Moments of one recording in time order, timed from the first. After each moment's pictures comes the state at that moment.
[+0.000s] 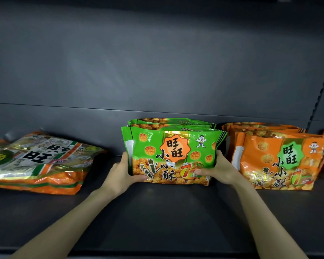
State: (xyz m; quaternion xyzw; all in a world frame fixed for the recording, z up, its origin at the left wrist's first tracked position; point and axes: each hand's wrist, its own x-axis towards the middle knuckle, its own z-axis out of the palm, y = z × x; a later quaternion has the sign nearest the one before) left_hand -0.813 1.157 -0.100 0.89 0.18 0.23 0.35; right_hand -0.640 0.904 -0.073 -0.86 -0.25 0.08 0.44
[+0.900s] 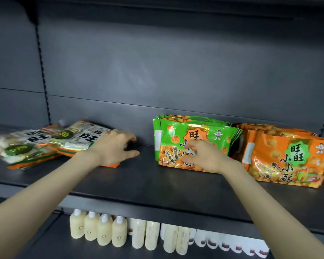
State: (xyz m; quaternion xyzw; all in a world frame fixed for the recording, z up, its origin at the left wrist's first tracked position) left_hand -0.945 1.165 -0.018 0.96 0.16 0.21 -0.05; right_hand -0.780 0.947 -0.012 -0.87 -0.46 -0.05 0.16
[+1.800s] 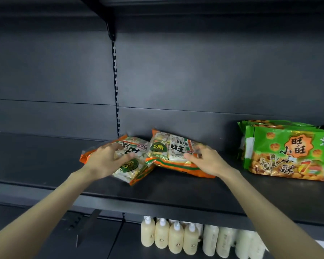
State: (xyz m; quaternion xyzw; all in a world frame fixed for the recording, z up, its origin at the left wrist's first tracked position) left_hand -1.147 1.420 -0.038 0.92 0.29 0.21 0.15; right_hand -0.937 1.206 -0.041 -0.88 -0.40 -0.02 0.27
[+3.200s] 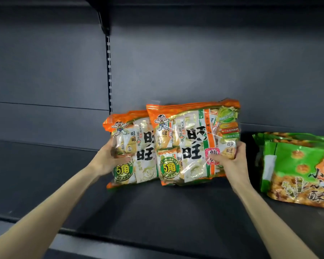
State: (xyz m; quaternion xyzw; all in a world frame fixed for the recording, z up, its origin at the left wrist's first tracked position) left_hand -1.058 1.494 -0.048 0.80 0.18 0.28 0.50; right_hand -0.852 1.224 -0.057 -0.70 -0.25 -0.06 0.67
